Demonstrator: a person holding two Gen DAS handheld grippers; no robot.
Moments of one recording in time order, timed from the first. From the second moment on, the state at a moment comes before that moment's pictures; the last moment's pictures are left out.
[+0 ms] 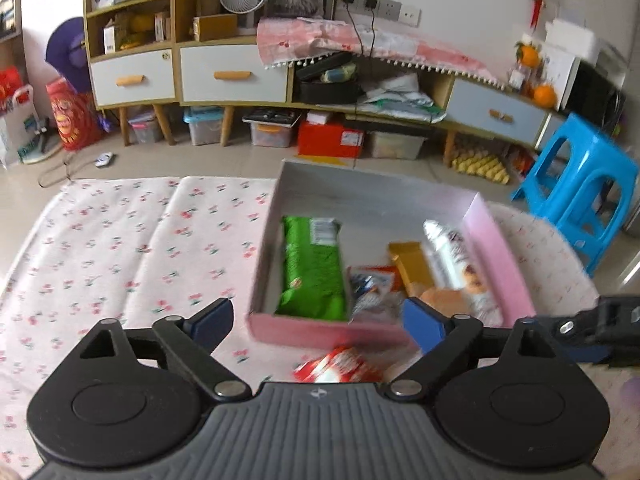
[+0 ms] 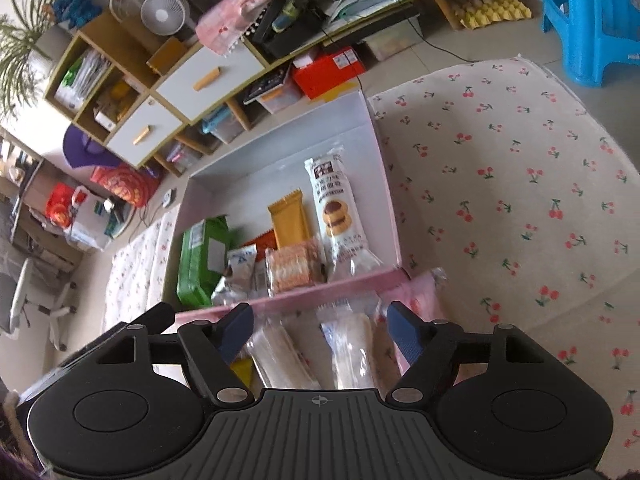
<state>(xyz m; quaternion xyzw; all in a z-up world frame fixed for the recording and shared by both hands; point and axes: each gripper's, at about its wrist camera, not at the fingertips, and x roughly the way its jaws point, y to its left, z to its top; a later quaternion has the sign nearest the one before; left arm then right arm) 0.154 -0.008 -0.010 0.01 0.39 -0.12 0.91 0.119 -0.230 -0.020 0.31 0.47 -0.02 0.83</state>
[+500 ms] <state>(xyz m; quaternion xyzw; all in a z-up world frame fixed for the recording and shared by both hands) 0.099 -0.003 -0.038 0.04 0.43 -0.10 0.90 0.086 -0.217 -0.020 0.25 0.50 0.01 0.83</state>
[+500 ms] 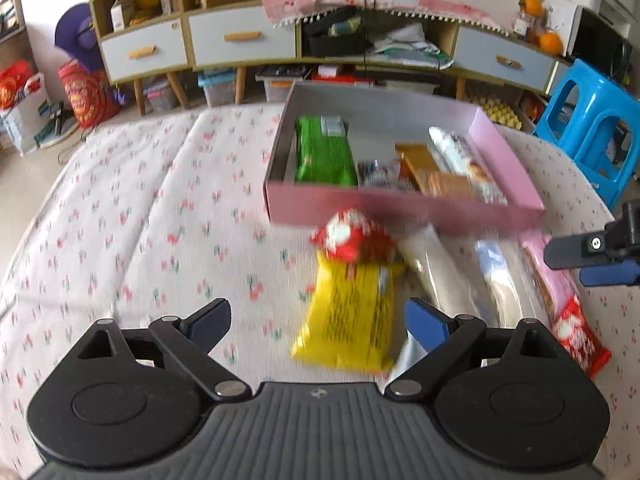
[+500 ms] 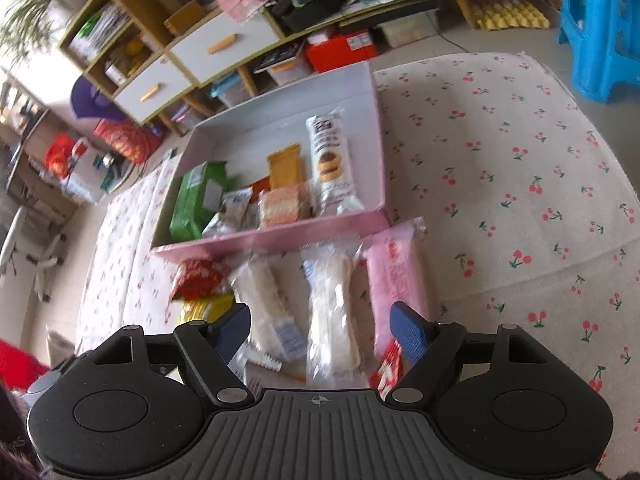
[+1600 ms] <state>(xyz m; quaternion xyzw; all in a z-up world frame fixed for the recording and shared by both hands) 0.051 0.008 -0.066 0.05 0.41 -0.25 0.88 0.032 -0.205 -0.047 0.26 0.56 0.03 0.79</state>
